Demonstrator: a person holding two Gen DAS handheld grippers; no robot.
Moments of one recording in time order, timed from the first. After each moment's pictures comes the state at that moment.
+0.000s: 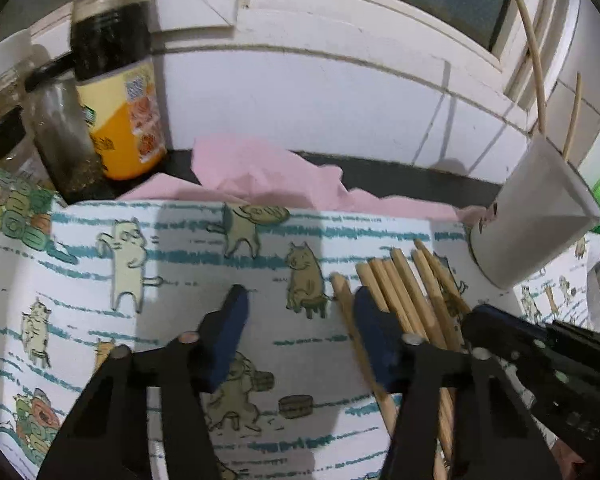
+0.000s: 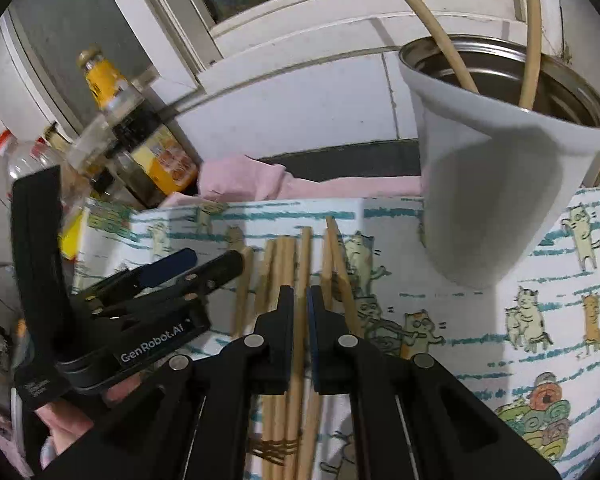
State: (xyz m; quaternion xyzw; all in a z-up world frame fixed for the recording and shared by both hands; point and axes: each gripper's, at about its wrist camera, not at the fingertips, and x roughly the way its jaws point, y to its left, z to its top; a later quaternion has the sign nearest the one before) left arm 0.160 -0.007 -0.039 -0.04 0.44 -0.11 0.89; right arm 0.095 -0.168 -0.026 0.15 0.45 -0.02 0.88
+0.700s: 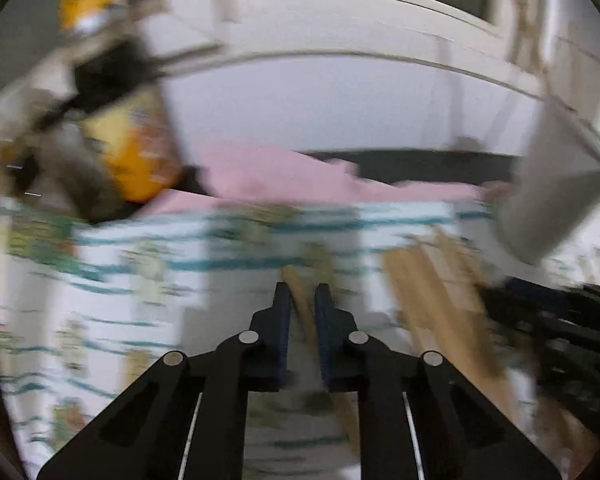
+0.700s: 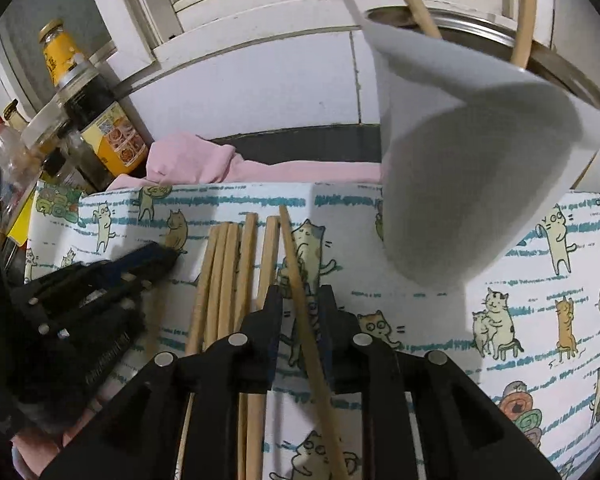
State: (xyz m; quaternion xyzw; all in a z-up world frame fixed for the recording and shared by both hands) left arm 0.152 -0.018 -0.032 0.05 0.43 -0.04 0.90; right arm 0.105 -0.178 -0.041 0.12 0.48 -0.05 0.87
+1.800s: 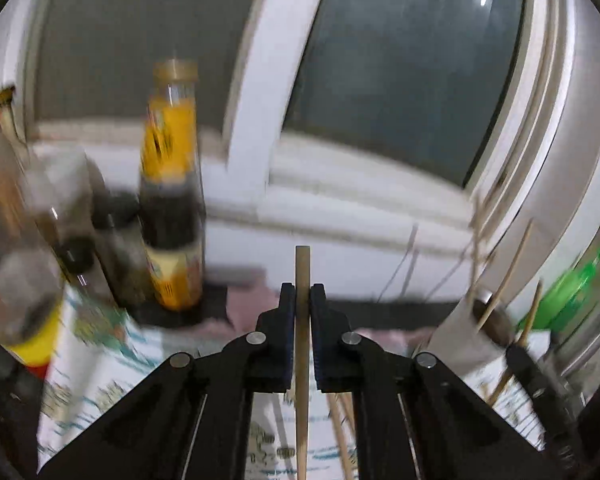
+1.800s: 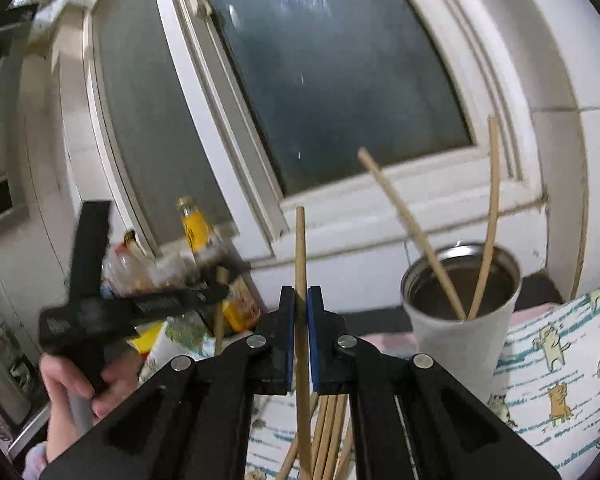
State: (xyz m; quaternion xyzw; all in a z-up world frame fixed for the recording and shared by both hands) left arm 0.135 0.048 0.104 -0.11 0.30 -0.10 0.94; right arm 0.016 -0.191 0.054 0.18 0.15 0.04 0.97
